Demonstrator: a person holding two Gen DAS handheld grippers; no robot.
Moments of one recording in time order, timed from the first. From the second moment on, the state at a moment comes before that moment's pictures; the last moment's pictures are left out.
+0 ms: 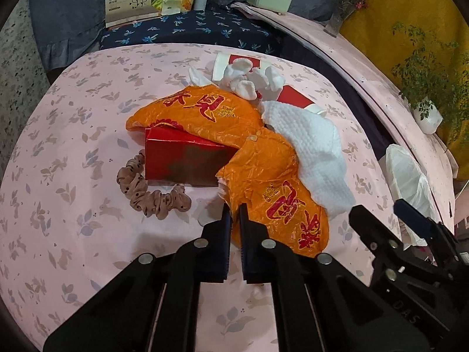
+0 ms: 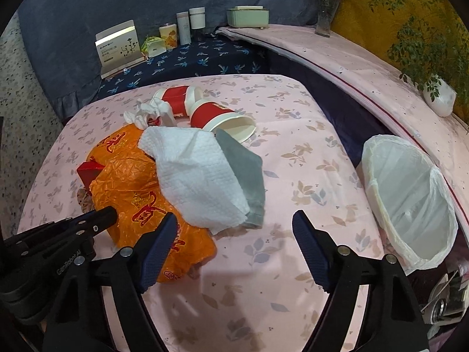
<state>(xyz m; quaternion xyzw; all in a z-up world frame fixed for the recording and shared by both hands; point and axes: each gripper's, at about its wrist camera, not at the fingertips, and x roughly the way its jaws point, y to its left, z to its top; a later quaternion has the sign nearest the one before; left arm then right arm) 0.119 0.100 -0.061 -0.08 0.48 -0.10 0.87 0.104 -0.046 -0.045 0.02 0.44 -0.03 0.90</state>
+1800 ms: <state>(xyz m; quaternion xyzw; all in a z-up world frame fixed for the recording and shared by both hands) 0.089 -0.064 0.045 0.01 0.37 -0.24 0.90 0.054 -0.216 0.050 0.09 0.32 -0.16 0.93</state>
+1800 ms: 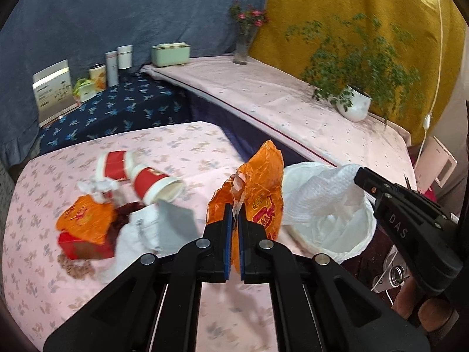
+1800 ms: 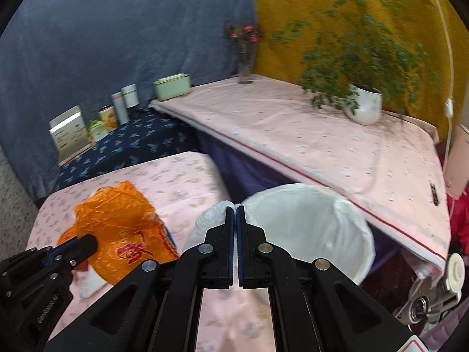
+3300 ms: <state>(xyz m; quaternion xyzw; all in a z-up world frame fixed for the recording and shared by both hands) 0.102 -0.136 0.028 0.04 0.36 -0.21 0.91 0.040 -0.277 0.022 0.13 0.33 -0.22 0.91</state>
